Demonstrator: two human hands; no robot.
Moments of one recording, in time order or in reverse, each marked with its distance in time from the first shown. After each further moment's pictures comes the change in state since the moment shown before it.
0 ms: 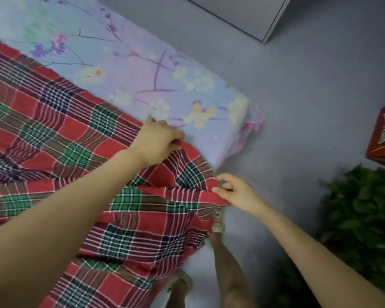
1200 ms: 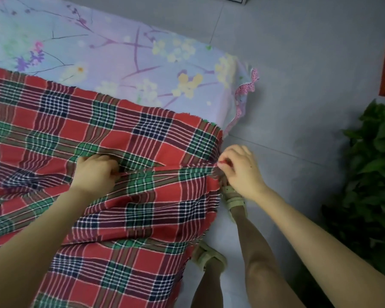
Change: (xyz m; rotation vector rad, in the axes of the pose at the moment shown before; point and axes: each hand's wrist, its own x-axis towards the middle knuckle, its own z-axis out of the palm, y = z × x) left_hand -0.137 -0.060 0.028 0.275 -0.291 -0.362; right_hand -0.033 0.015 0.049 -0.362 0.545 -0.248
